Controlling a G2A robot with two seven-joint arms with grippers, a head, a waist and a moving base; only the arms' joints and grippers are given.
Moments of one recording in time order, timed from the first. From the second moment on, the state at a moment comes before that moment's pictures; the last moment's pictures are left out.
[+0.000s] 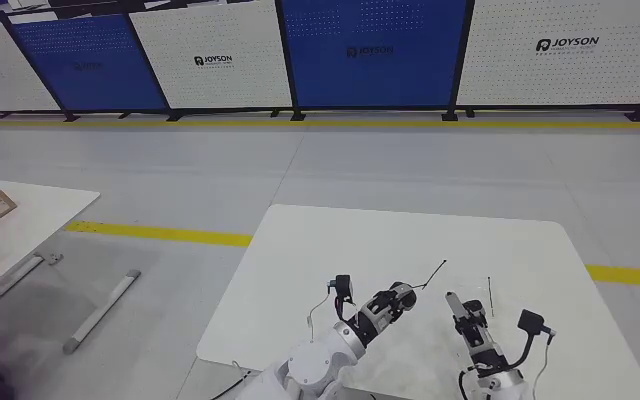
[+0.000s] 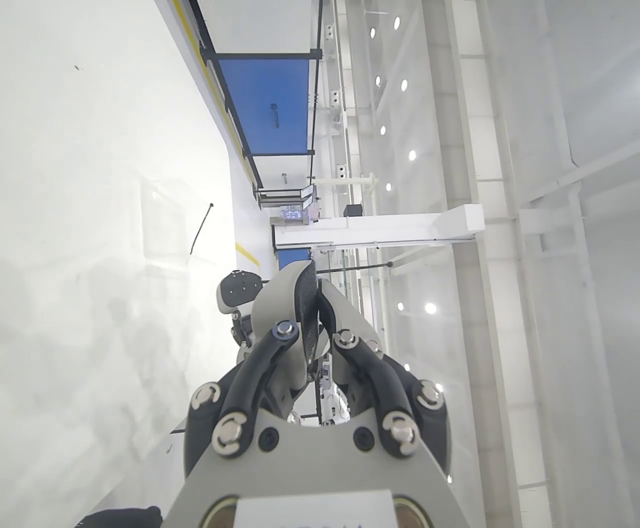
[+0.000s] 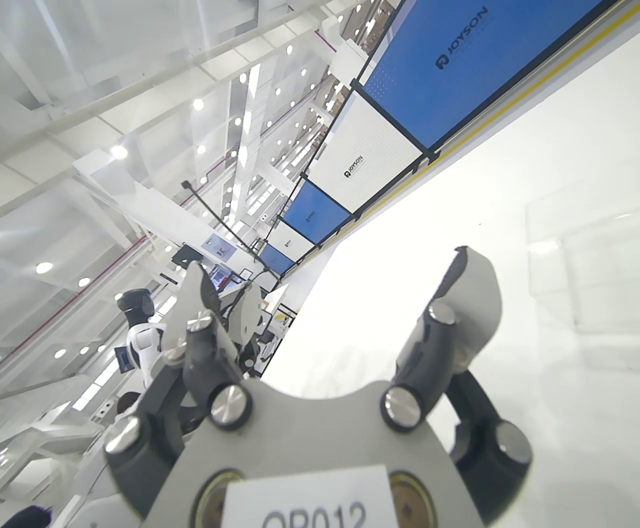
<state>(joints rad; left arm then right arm) 1.46 -1.31 -0.94 -1.69 -0.35 -0.09 -0.08 -1.70 -1.25 1.30 -1.71 -0.38 -0.33 -0.04</state>
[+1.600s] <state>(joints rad) 1.46 -1.31 -0.92 -1.70 -0.22 -0.03 -0.04 -1.63 -1.23 1.26 -1.65 -1.00 -0.23 -0.03</state>
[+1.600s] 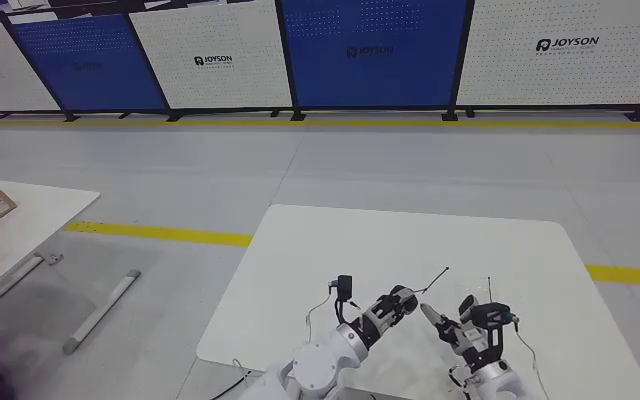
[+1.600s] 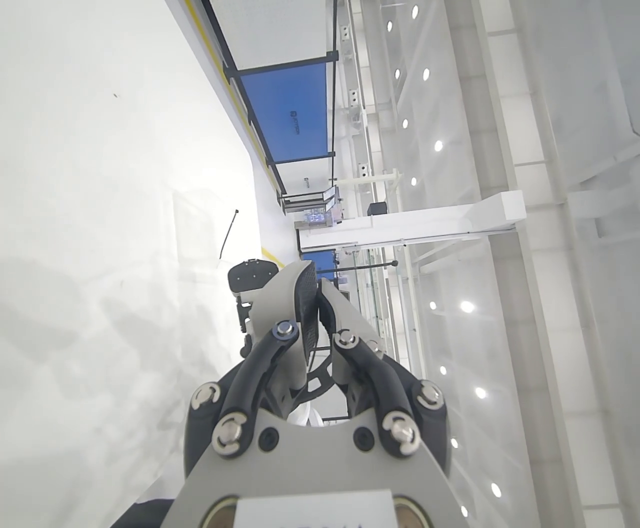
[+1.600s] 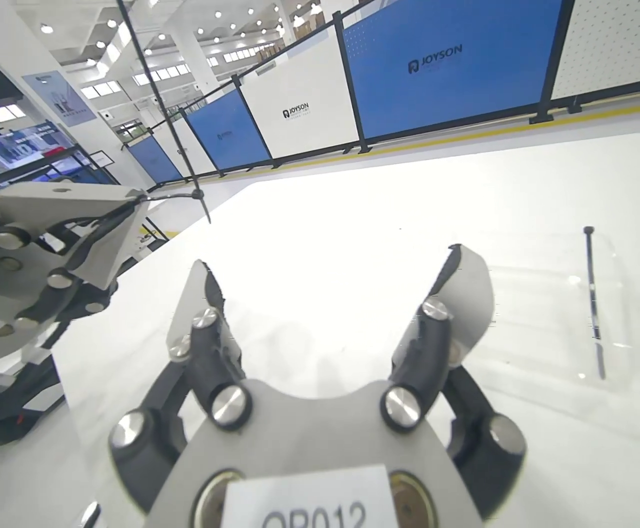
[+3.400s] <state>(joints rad) 1.46 -1.32 -0.89 -1.68 -0.19 -0.06 -0.06 -1.60 -1.23 1.23 -1.64 -1.00 -0.33 -0.03</state>
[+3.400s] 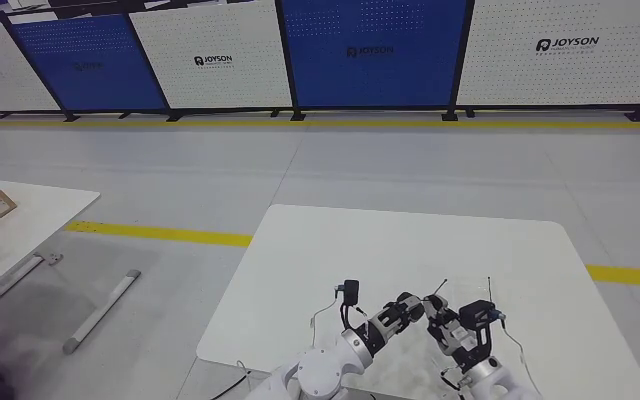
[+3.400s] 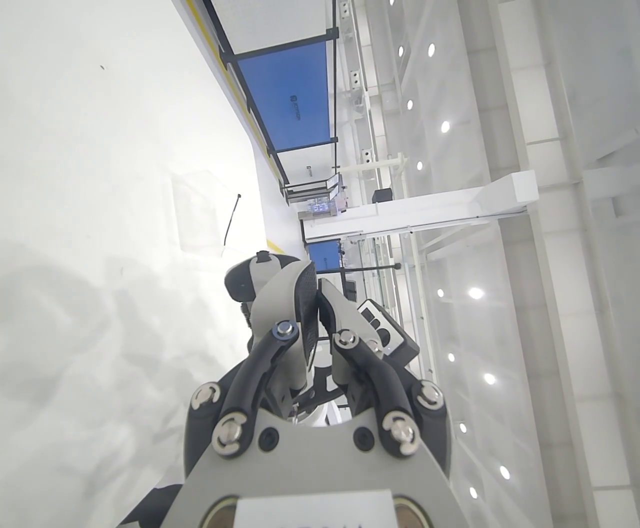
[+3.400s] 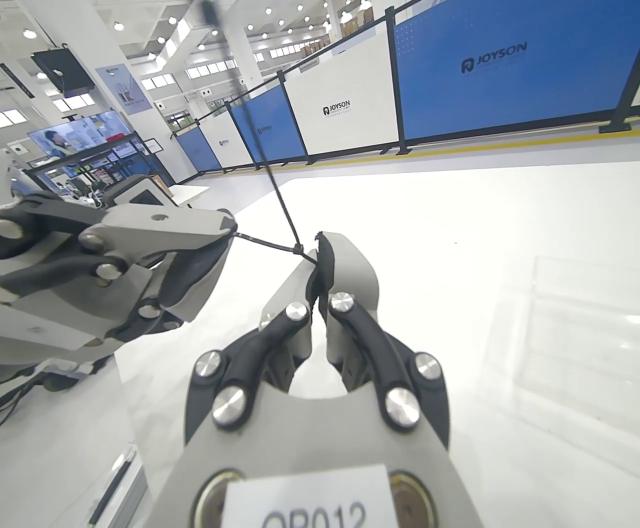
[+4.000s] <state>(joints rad) 1.47 -1.32 -0.90 -1.68 -0.20 -0.13 -0.07 -1.60 -1.23 1.22 -1.64 -1.02 -0.33 -0.03</state>
